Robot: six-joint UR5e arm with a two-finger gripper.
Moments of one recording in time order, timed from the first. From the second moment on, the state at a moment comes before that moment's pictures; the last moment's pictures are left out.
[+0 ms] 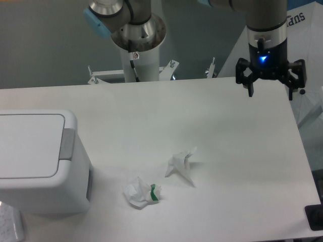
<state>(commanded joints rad) 2.70 -1.73 -1.50 -1.08 1.62 1.13</state>
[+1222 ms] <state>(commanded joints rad) 2.49 -1.76 -1.45 -1.07 1.33 0.47</state>
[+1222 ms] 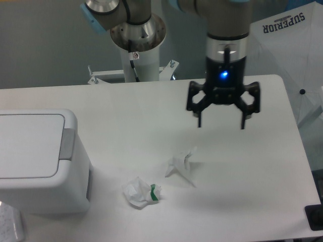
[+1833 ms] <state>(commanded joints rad) 2.31 -1.75 -1.45 -1.02 1.29 0.09</state>
